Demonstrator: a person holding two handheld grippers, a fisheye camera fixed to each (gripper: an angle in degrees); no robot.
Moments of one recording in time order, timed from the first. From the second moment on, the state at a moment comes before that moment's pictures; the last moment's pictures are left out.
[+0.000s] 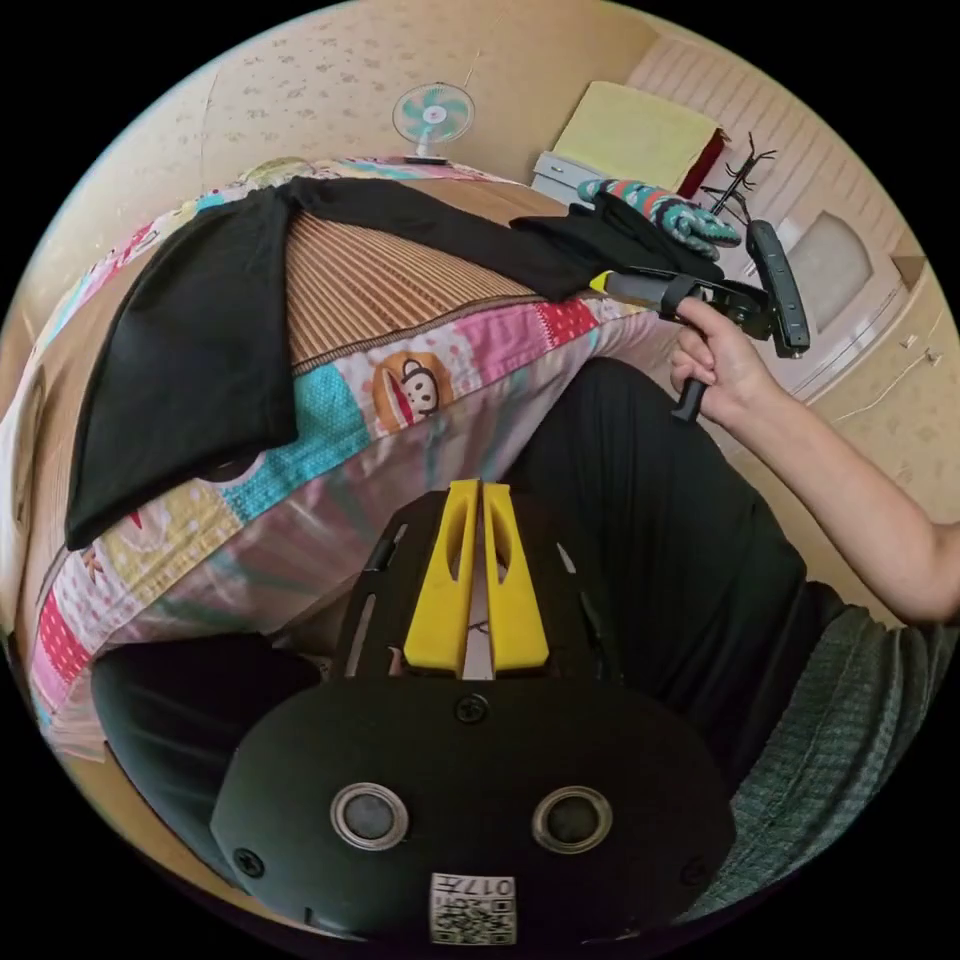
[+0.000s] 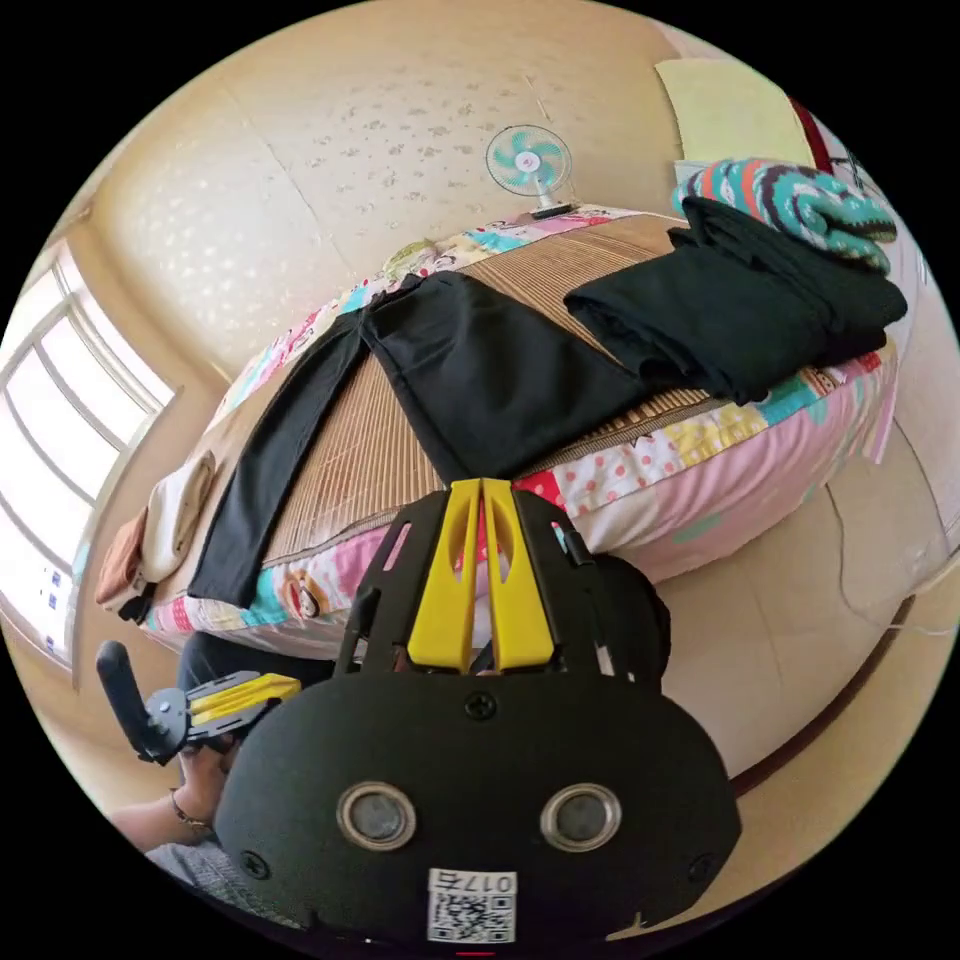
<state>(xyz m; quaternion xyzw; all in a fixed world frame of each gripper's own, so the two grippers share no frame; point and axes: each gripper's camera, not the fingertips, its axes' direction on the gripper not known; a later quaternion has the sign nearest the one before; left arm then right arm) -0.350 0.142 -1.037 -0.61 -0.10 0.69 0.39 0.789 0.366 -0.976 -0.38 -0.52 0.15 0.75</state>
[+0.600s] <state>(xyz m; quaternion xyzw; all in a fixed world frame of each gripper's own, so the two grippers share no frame) -0.342 0.064 -1.054 -0.54 -0.14 0.75 0.36 0.776 0.387 -1.064 -0.43 -0.53 0.04 0.73</state>
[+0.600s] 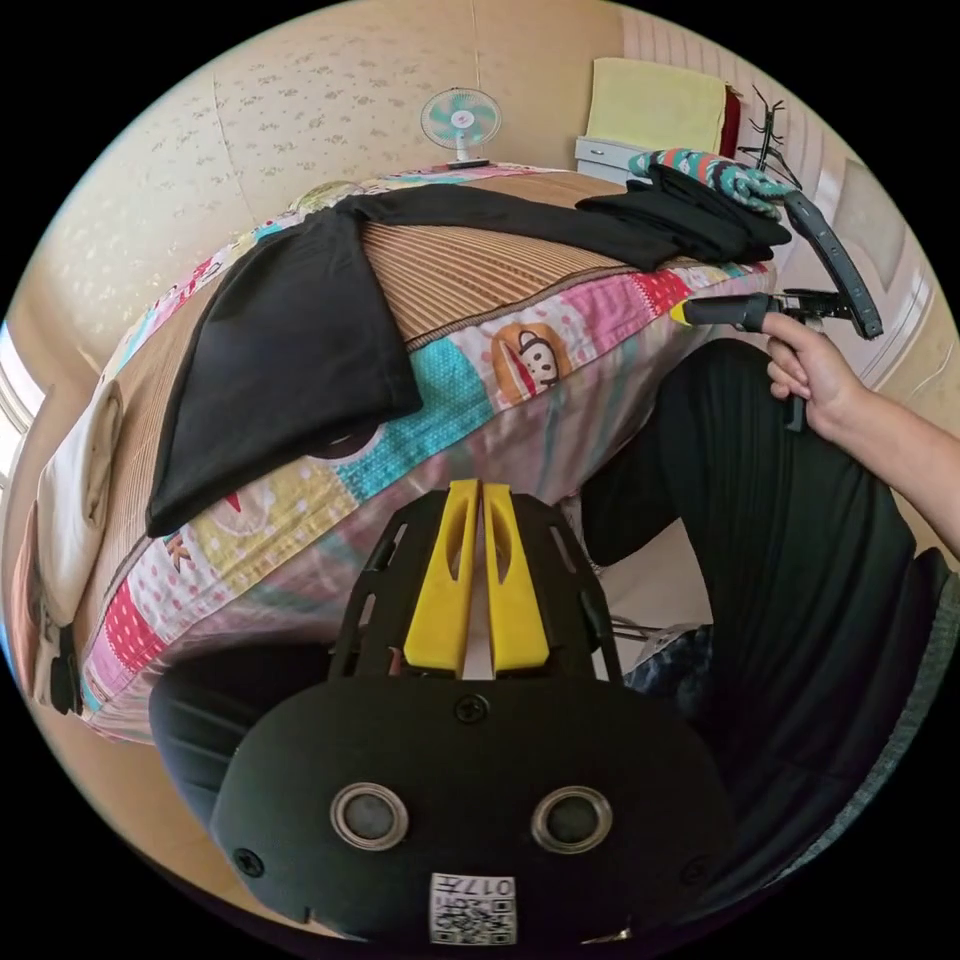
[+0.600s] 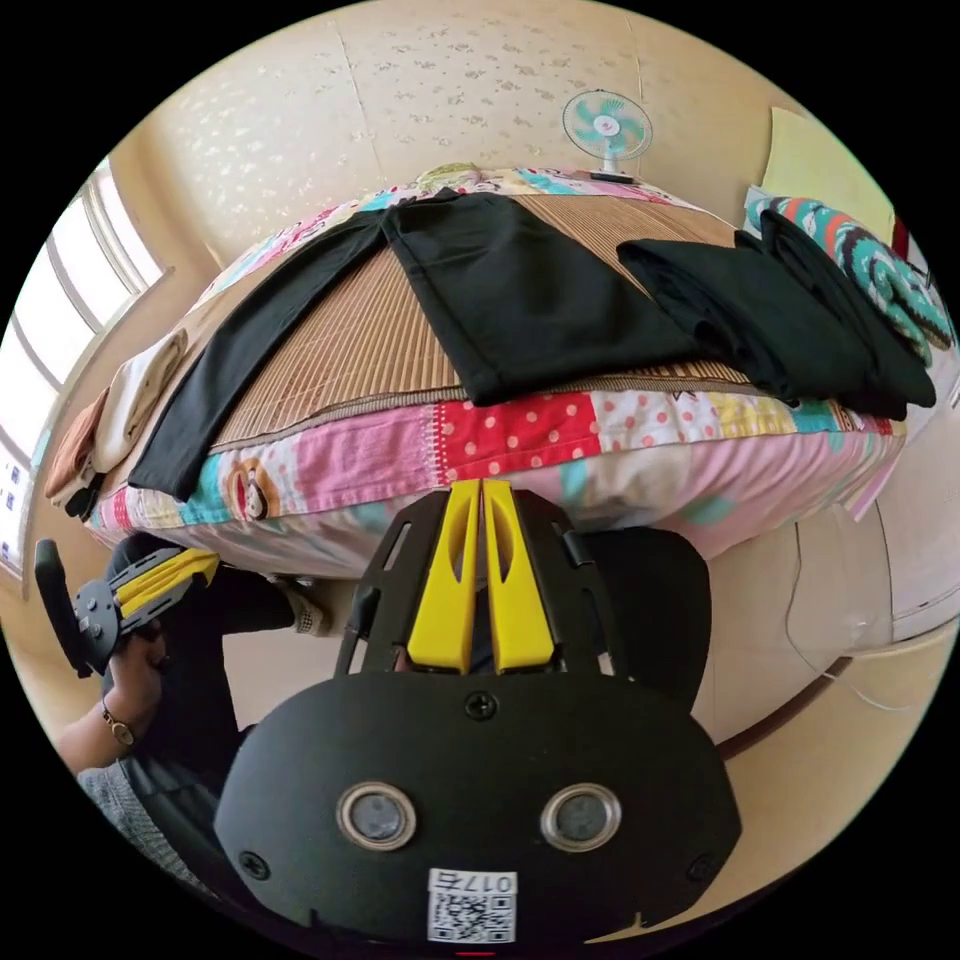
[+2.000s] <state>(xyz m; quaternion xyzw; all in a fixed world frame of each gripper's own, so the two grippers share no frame) -0.111 -0.038 -1.062 -0.39 -0.06 0.71 0.58 0.836 0.359 -1.198 -0.20 -0.55 -0.05 0.81</state>
